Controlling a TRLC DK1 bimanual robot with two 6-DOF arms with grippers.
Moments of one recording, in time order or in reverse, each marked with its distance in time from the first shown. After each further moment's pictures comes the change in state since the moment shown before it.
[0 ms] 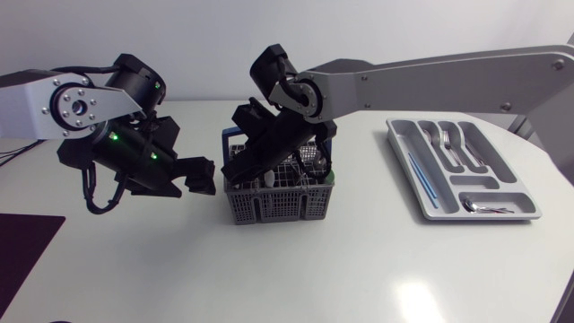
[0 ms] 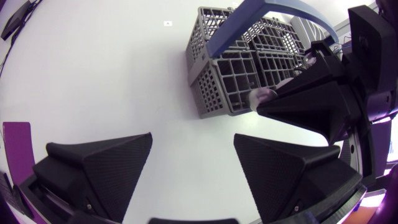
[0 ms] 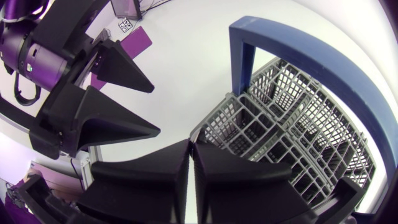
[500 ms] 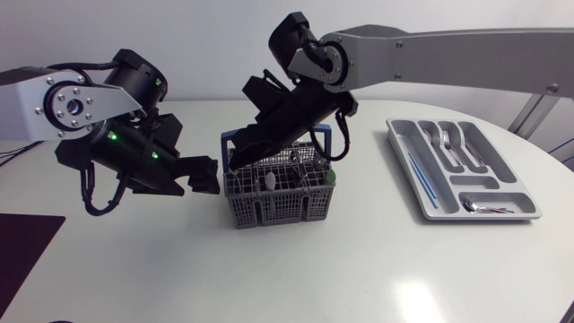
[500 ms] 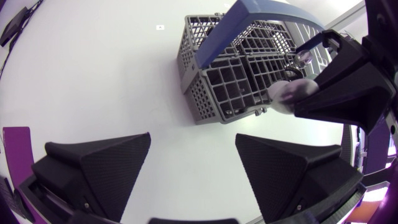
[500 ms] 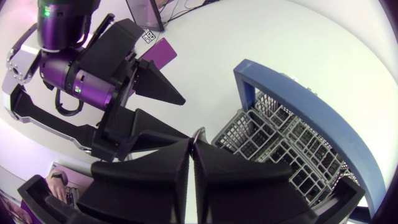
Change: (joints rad) left arm -0.026 -0.024 0.000 0.003 0.000 0.000; right arm -0.058 -0.059 0.056 -0.105 -0.185 0.003
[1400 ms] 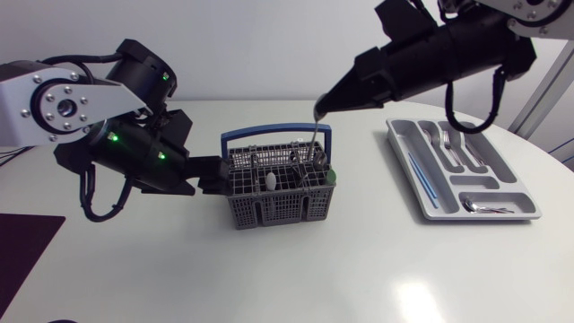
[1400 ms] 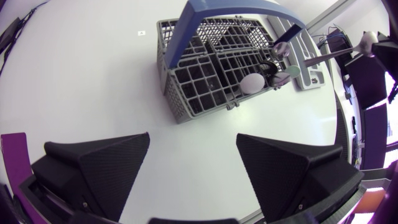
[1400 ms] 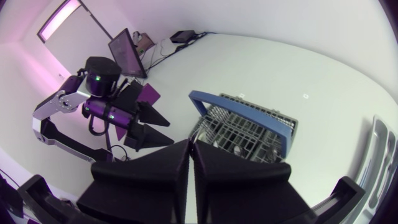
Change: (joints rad) left arm -0.093 -0.043 0.006 0.000 -0.001 -0.040; right arm -0.302 -0.441 -0.225 -0.048 -0.050 0.054
